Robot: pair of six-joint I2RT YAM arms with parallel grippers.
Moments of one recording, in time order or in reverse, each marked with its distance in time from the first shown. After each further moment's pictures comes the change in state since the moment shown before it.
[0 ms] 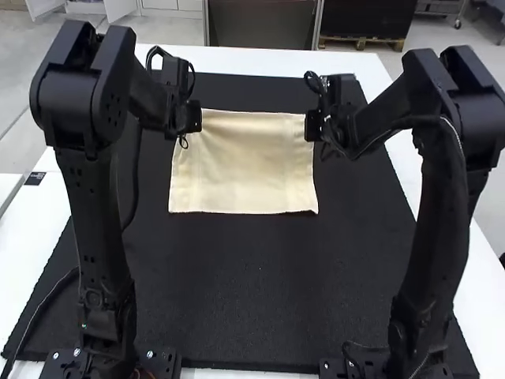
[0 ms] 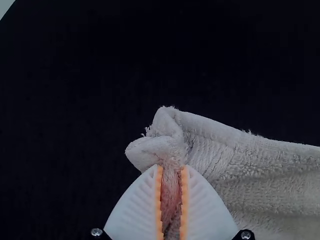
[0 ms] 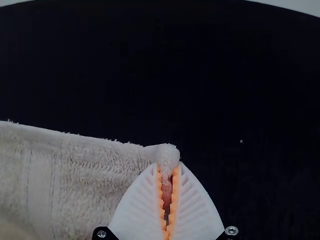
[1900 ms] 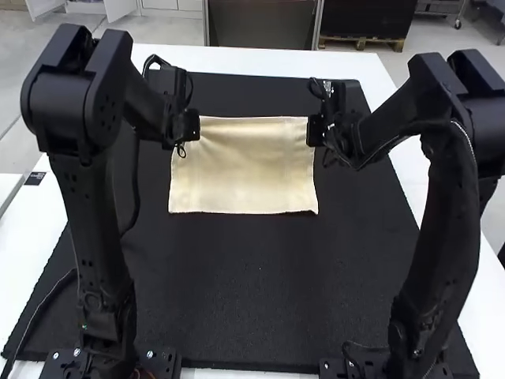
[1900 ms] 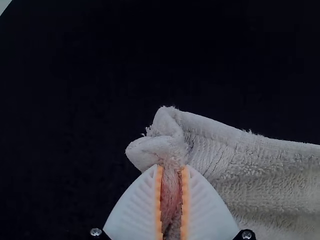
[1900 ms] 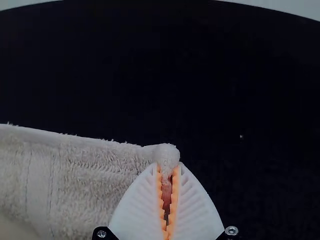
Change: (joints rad) left arm 0.000 -0.060 -0.097 0.030 0.003 0.003; right arm 0.000 -0.064 -0.101 0.063 -0.011 -0.002
